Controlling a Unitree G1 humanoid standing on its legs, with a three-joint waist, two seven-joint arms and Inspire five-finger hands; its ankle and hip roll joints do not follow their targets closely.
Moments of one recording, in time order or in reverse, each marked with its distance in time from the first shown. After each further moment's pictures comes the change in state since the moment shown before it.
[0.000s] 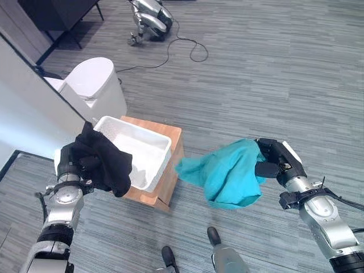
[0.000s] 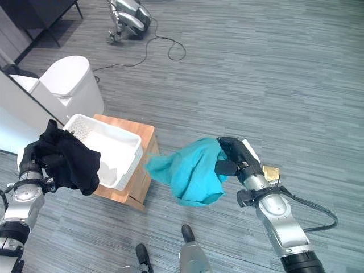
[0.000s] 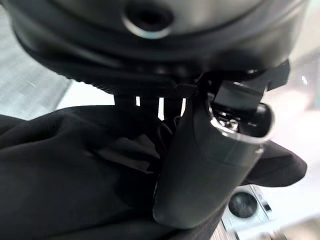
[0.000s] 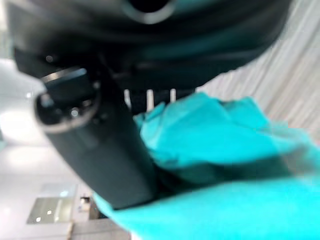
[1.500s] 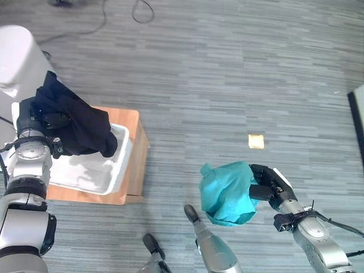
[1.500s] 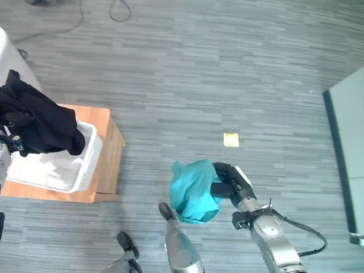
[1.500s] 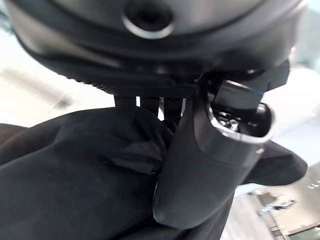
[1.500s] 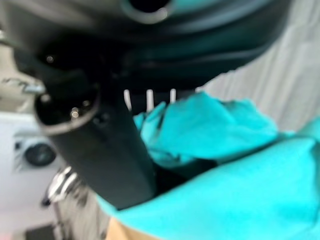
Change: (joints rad) left arm -0.398 0.196 -0.100 0.388 -0.076 0.027 -0.049; right arm 0.177 0.123 0.017 0.041 0.054 0.012 0.023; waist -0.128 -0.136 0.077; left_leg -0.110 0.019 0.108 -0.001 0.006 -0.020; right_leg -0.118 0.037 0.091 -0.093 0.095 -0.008
